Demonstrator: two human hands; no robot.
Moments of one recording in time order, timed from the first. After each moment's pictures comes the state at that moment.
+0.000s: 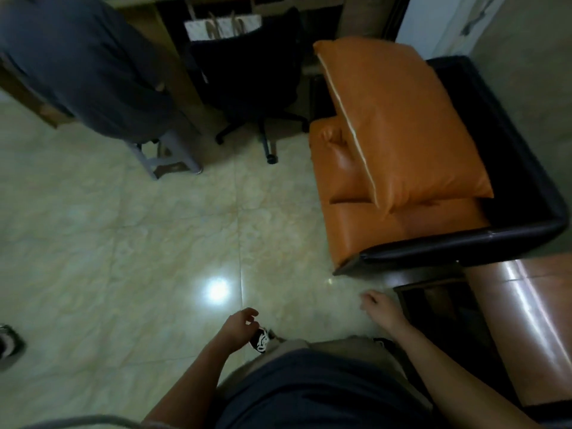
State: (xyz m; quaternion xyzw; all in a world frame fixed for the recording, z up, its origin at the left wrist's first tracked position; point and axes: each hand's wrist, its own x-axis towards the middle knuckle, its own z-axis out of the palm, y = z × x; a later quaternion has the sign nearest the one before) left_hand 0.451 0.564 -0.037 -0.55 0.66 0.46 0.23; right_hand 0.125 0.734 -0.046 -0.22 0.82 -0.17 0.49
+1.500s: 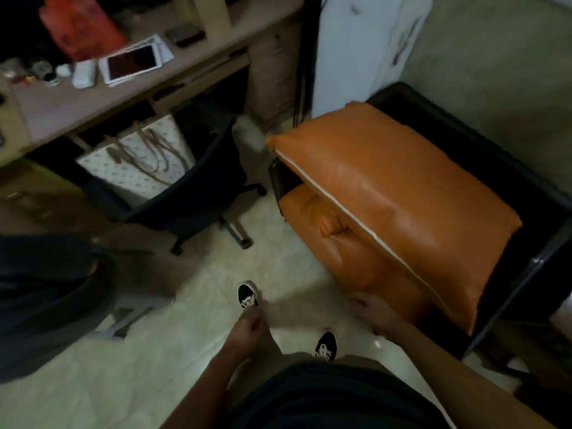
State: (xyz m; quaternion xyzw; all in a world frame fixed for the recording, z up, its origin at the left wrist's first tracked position) left_hand 0.232 0.044 -0.038 -0.32 0.81 0.43 0.26; right_hand 0.032 0.324 -0.042 -0.09 0.82 -0.30 0.49
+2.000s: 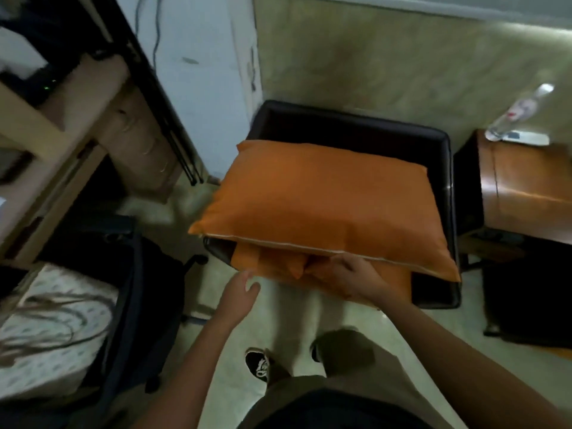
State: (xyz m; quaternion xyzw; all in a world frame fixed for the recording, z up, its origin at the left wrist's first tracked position) left_hand -0.065 -0.085 -0.001 -0.06 0.88 0.40 0.25; right_hand -0.056 0.227 0.022 0.12 0.85 -0.44 0.26
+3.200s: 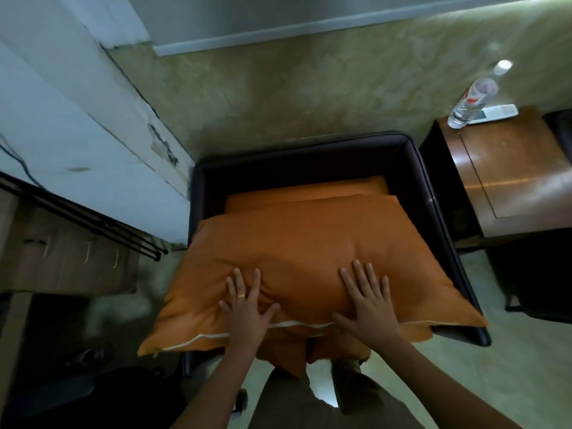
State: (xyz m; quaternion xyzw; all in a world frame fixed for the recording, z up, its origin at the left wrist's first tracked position) left_hand -0.327 0.048 -0.038 0.12 0.95 0.15 0.27; right_hand -0.190 0.301 -0.023 0.18 0.95 -0.19 0.18
